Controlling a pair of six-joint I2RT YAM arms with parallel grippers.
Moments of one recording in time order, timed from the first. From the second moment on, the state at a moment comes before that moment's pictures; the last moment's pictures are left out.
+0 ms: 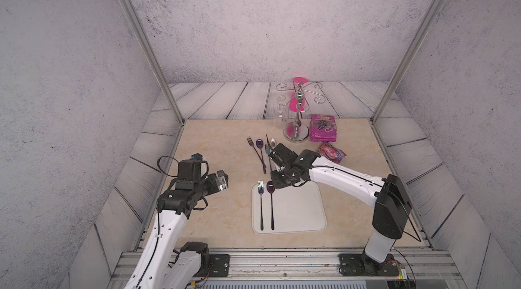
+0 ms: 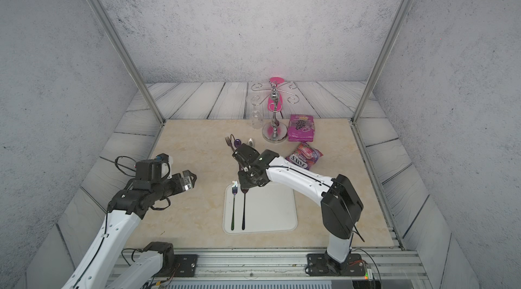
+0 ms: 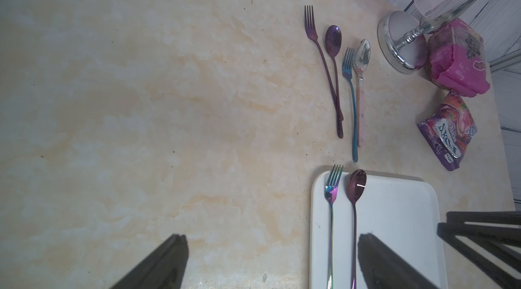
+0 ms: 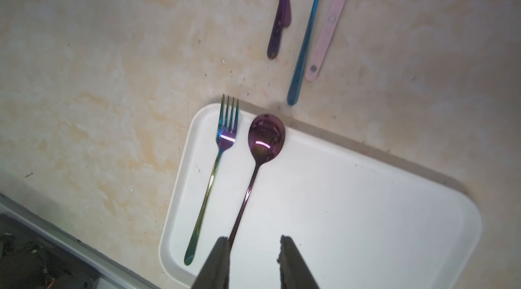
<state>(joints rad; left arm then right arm) -0.11 0.85 0.80 -0.78 0.15 -0.40 0.88 1.77 1.53 -0.90 0.01 0.47</state>
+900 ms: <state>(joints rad) -0.21 0.96 0.78 -0.71 0.53 -0.30 0.67 2.51 2.28 -0.92 -0.07 0.22</state>
